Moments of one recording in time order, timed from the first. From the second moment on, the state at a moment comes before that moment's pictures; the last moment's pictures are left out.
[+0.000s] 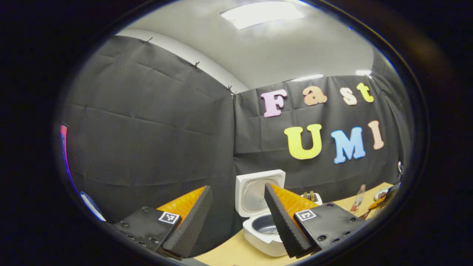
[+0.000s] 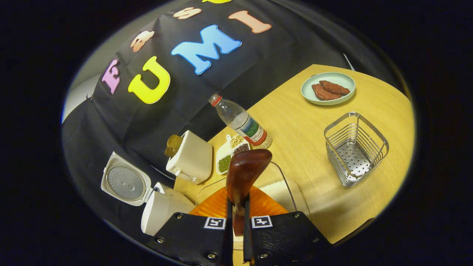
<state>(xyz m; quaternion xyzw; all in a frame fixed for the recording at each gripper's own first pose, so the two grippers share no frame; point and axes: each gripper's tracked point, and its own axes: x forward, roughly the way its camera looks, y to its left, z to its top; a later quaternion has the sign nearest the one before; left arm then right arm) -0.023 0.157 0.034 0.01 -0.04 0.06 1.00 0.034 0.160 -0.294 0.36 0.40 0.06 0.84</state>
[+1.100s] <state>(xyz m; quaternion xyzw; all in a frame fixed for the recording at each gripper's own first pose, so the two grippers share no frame) -0.067 0.202 -0.015 0.00 0.00 0.11 0.99 0.094 0.357 -0.129 0.41 0.35 0.26 0.81</state>
